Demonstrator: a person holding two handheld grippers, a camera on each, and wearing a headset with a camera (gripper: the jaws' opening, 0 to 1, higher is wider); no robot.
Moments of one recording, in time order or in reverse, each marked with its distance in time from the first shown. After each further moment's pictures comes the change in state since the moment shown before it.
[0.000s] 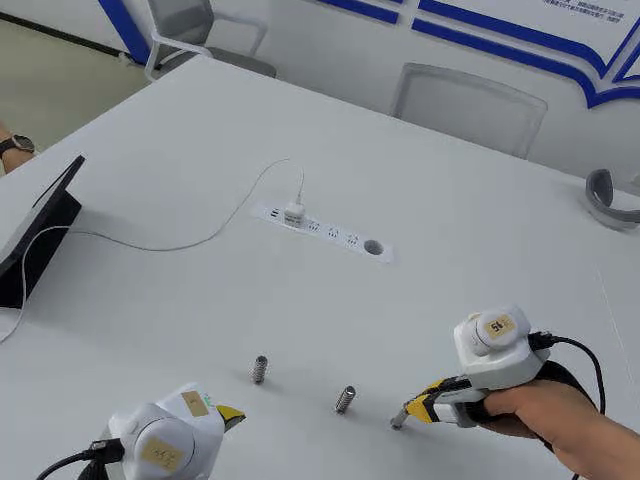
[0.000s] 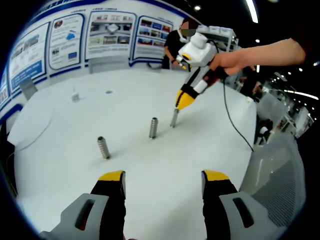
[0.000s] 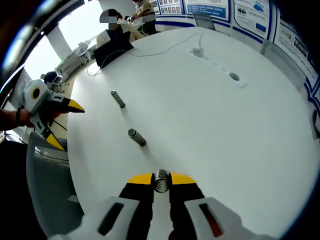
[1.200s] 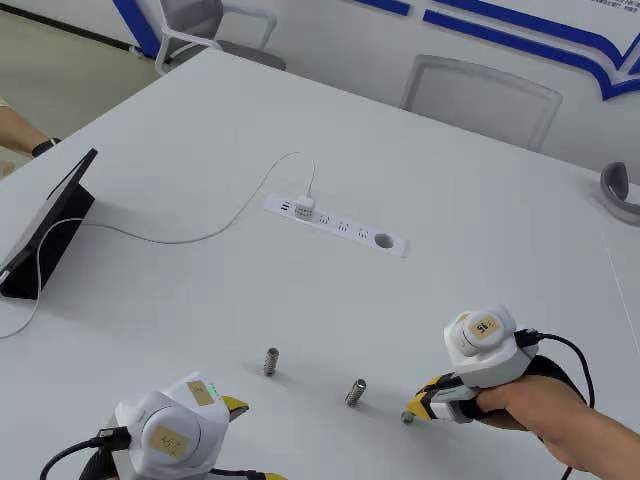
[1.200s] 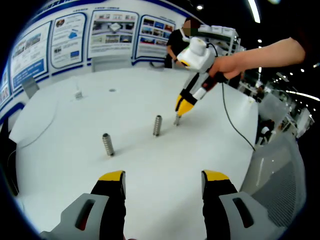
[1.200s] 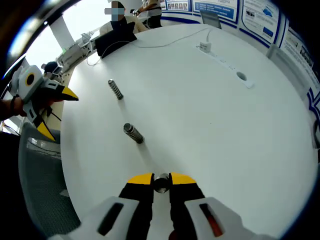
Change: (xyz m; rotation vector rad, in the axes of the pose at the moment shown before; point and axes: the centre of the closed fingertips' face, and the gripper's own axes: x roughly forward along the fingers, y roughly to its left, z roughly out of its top) left arm -0.005 0.007 -0.003 -0.008 0.008 0.017; right arm 0.022 -0.002 -0.006 -0.061 0.042 -0.018
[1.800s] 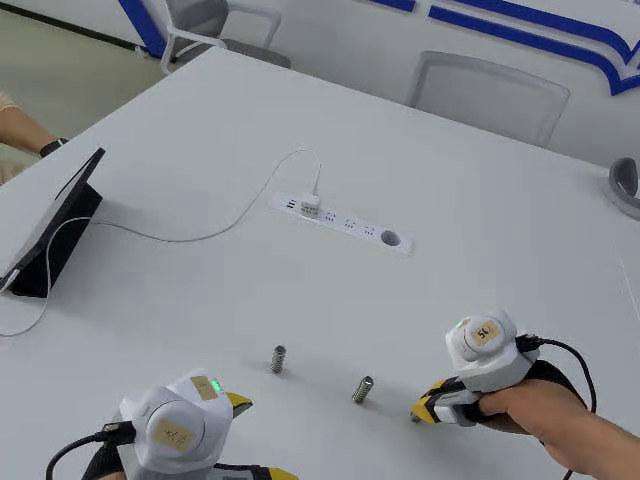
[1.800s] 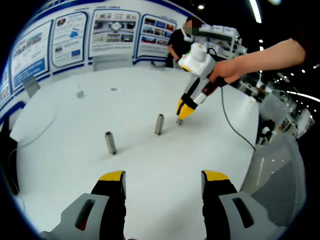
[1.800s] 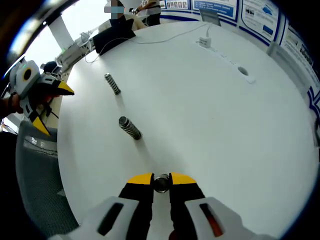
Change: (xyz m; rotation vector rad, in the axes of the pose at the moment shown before) left arm -0.003 0.003 -0.002 -0.007 0.006 0.007; right arm 0.013 -0.001 -0.008 0.005 0.010 0.000
